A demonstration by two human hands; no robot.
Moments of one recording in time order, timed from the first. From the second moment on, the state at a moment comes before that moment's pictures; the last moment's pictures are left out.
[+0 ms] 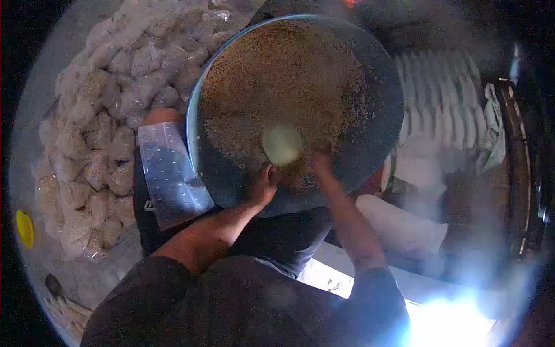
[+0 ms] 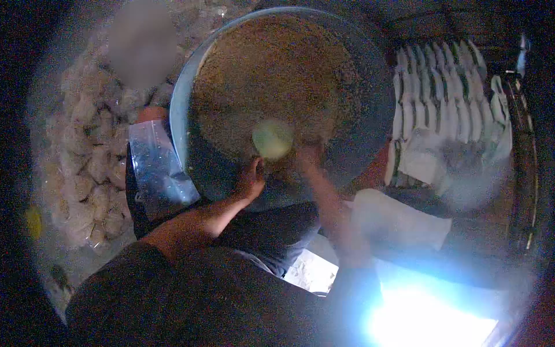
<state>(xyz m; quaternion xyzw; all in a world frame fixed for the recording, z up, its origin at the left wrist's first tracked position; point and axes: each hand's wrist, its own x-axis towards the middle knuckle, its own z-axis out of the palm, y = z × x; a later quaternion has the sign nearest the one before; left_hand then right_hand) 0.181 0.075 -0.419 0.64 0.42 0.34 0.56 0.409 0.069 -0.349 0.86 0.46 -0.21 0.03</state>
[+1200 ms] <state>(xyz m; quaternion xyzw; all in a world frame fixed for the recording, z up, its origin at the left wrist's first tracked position) 0.107 0.146 -0.204 0.71 0.28 0.47 0.45 0.234 0.088 -0.235 0.21 0.13 -0.65 -0.72</state>
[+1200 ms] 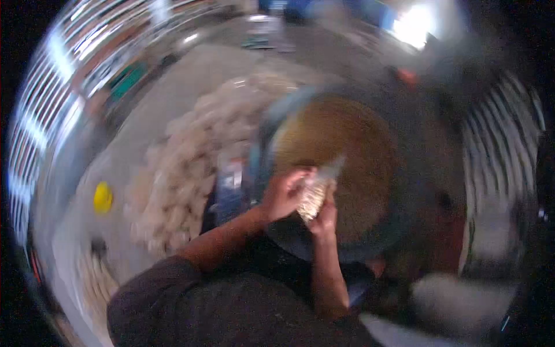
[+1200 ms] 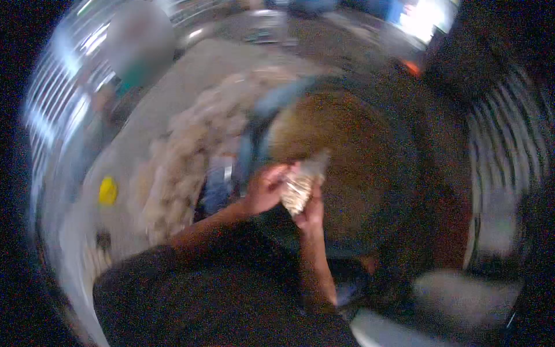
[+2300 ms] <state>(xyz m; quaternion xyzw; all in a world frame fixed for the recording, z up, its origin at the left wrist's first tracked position) -0.097 0.176 -0.255 0.73 0.65 0.20 -0.01 0.245 0.124 -0.464 0.77 0.63 -0.09 0.07</state>
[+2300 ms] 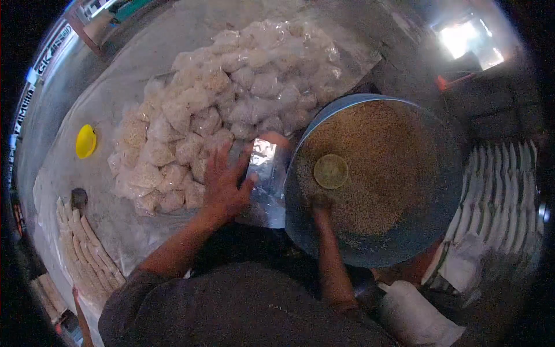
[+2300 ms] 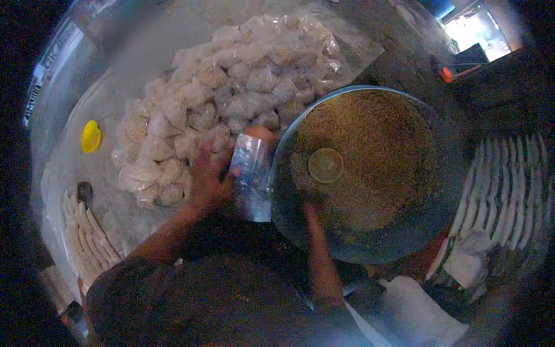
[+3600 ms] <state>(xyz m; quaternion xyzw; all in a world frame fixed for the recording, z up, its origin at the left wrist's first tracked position) 0.118 0.156 -0.228 0.81 0.46 -0.07 0.35 0.305 0.113 -0.270 0.63 0.53 -0.46 -0.34</state>
